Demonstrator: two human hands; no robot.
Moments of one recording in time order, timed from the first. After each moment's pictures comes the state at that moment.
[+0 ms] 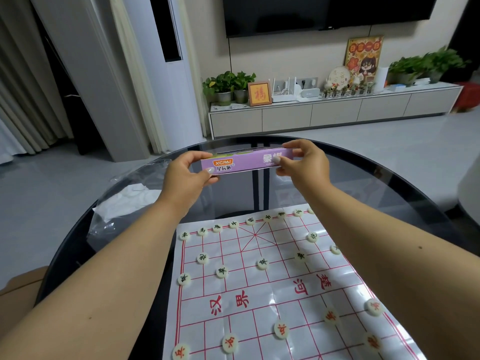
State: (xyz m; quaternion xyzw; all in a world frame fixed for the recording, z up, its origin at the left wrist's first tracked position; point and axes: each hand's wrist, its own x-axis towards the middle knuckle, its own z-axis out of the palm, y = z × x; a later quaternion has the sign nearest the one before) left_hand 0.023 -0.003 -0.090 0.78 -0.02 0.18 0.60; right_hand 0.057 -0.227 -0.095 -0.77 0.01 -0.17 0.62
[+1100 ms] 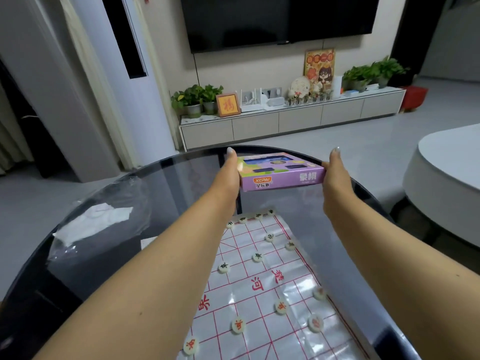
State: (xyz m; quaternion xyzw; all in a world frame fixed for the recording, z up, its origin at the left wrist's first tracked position) left_hand 0.027 -0.153 -0.067 0.70 0.06 -0.07 0.70; right_hand 0.018 -0.339 -0.093 -0.62 0.22 -0.15 0.74
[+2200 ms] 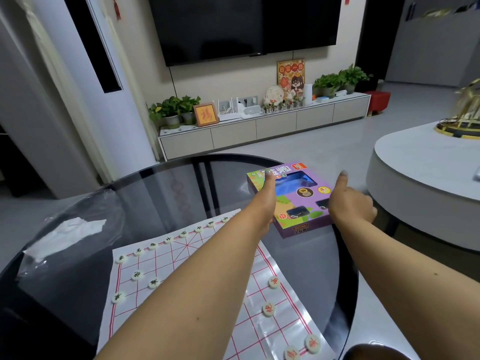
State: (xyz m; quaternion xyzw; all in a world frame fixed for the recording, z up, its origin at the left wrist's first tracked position) left_hand -0.033 -0.273 -0.083 0.74 0.05 -0.23 0.63; right_hand -0.046 -0.438 -0.116 -0.88 0.36 -0.17 0.27
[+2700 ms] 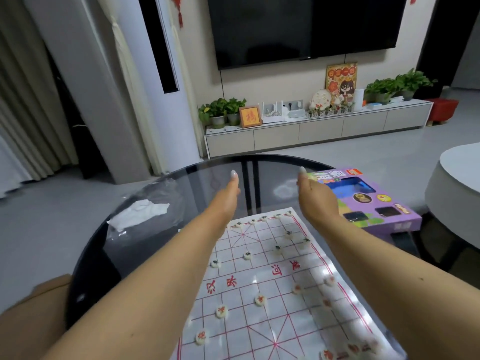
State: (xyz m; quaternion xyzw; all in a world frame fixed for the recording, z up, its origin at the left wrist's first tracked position) left_hand -0.044 -0.090 -0.063 0.81 0.07 -0.07 0.57; right_hand -0.028 -0.285 -0.089 -0.92 0.06 -0.19 0.34
